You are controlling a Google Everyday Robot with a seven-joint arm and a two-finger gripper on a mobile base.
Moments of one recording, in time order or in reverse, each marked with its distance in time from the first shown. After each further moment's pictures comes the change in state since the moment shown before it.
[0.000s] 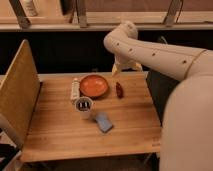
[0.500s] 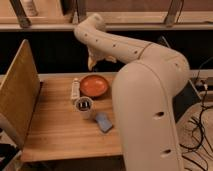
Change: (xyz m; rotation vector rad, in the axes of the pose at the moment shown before) arm -0.049 0.139 -0.011 -0.084 0.007 -0.194
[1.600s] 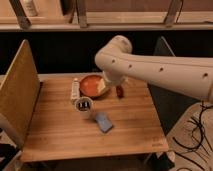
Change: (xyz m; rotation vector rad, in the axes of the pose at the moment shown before) arm 0.182 -0.079 -0.030 -0.074 -0.036 0.097
